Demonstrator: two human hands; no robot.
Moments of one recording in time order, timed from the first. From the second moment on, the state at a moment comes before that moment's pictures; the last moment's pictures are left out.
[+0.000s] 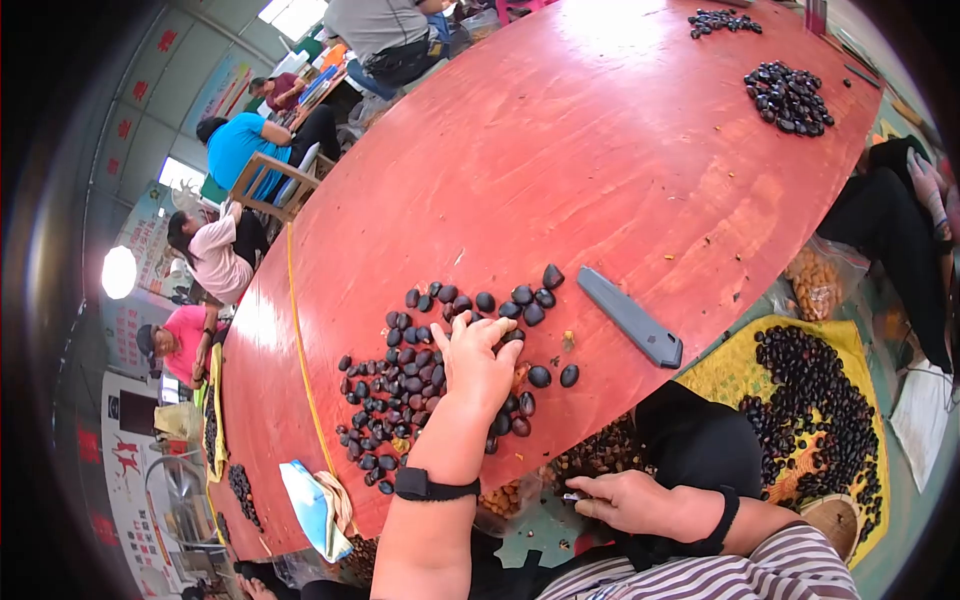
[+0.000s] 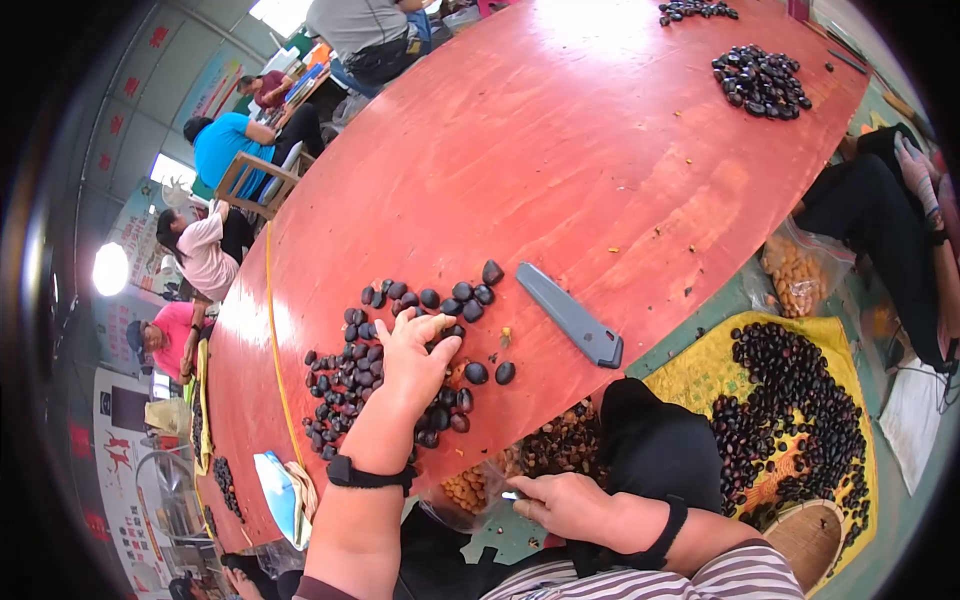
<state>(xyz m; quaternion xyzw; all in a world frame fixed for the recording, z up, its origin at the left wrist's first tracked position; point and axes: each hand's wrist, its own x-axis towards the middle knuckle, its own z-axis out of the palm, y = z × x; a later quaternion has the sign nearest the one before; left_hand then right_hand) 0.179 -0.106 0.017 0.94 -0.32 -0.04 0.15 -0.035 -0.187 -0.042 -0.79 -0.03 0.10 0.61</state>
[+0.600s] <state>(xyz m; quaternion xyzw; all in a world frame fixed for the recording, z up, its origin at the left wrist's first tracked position) 0.056 -0.040 0.047 0.72 -0.07 -0.22 0.65 -0.035 -0.196 -0.011 -0.51 0.10 0.17 0.84</state>
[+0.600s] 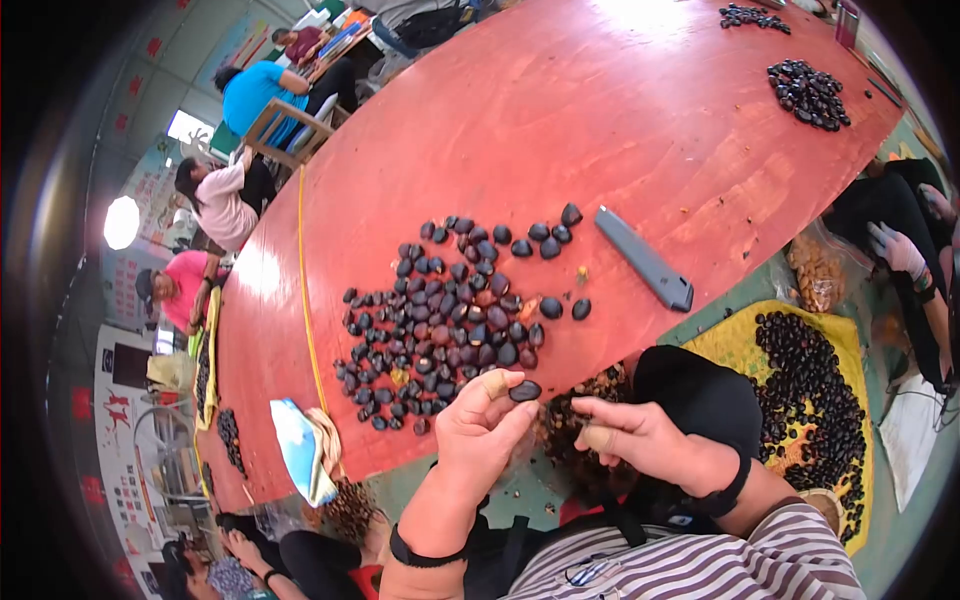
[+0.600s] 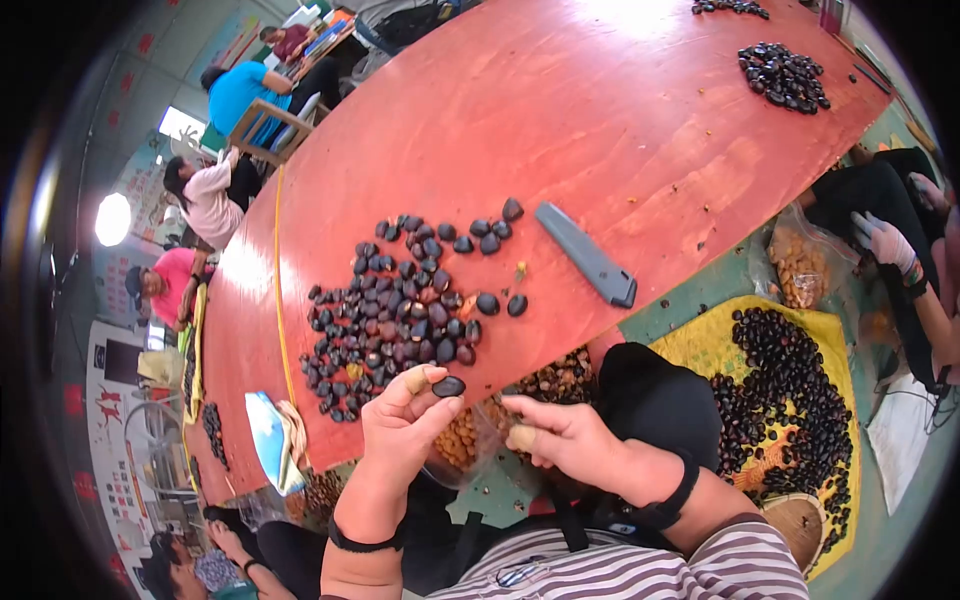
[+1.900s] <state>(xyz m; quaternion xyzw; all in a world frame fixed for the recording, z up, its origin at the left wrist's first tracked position) -0.010 0.005 0.004 0.56 0.02 -0.32 0.76 -0.034 -0.165 0.004 -0.53 0.11 0.27 0.80</state>
